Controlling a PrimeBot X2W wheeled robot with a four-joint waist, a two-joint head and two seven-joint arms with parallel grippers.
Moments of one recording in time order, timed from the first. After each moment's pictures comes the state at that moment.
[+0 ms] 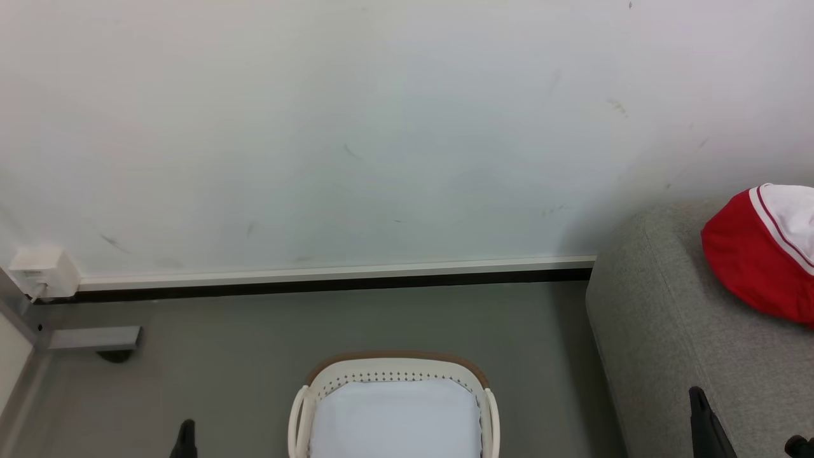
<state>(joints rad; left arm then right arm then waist) 0.08 0.04 0.12 0.23 -0.77 -0.12 -0.10 0.00 -0.05 0.01 0.30 0.79 0.13 -0.11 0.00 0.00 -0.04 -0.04</state>
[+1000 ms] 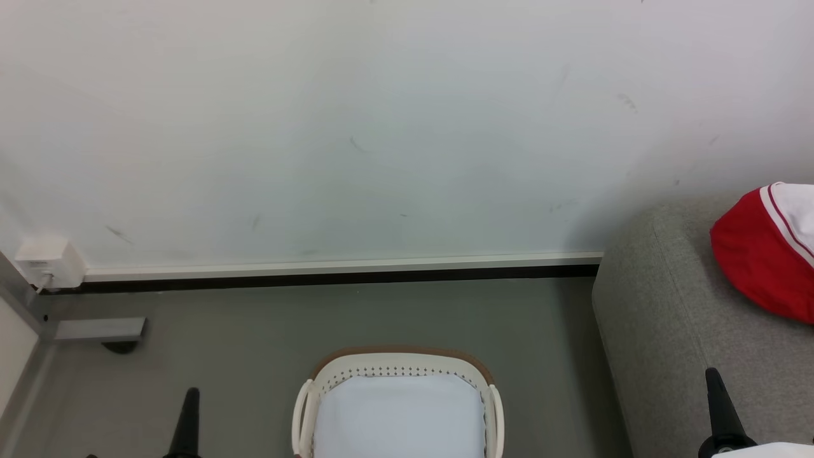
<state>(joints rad) 0.00 0.04 0.12 0.24 -1.12 -0.12 -0.01 -0.04 -0.06 -0.03 0.28 1.14 0.13 -0.03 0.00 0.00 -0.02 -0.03</state>
